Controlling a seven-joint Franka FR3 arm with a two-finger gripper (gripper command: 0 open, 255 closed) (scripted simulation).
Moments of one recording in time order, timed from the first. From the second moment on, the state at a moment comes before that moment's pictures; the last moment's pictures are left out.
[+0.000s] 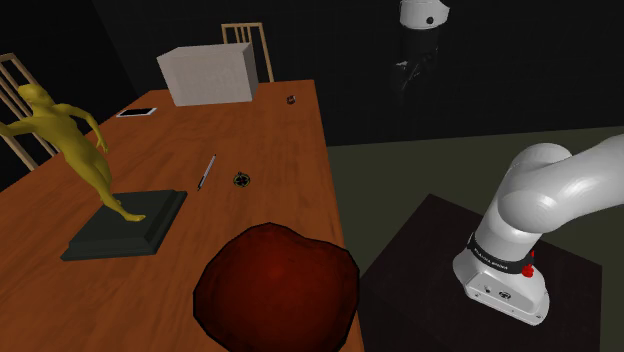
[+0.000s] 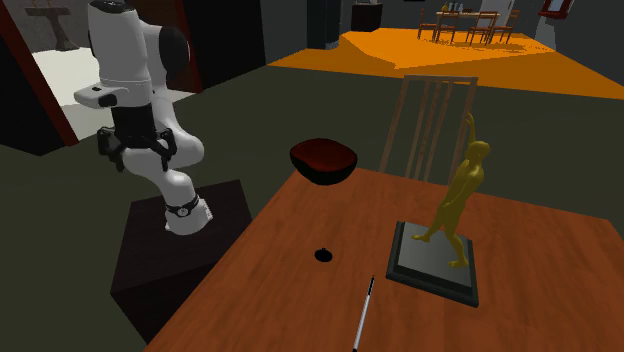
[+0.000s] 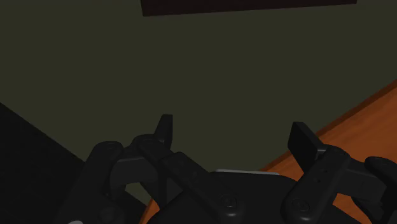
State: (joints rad) arm 0.01 -0.82 0.07 -2.34 -0.10 1.57 0.17
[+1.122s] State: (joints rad) arm 0.08 -0.49 0.16 -2.34 0.22 1.95 0.40
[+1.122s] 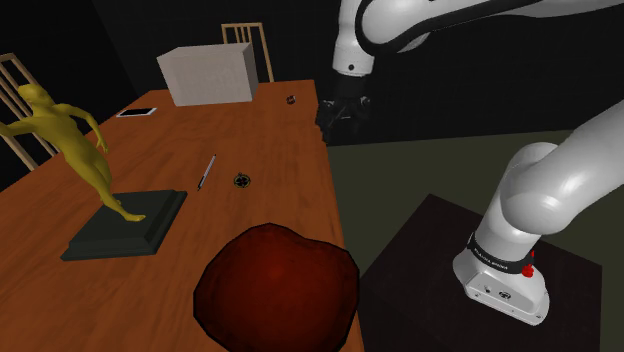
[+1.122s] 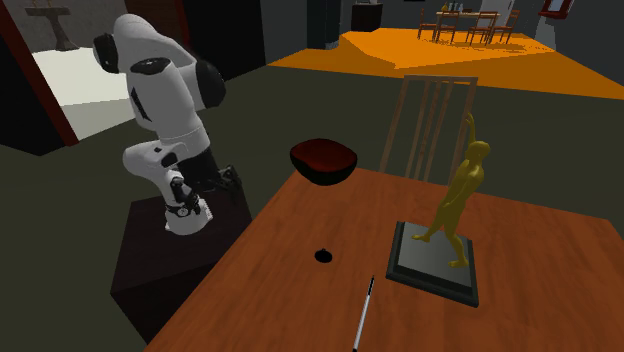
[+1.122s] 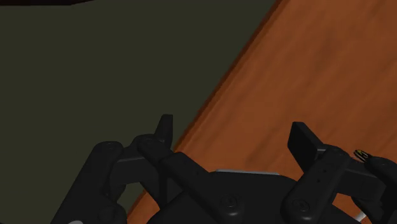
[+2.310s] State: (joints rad) arm 0.18 0.04 0.24 -2.02 0.54 2.32 0.50
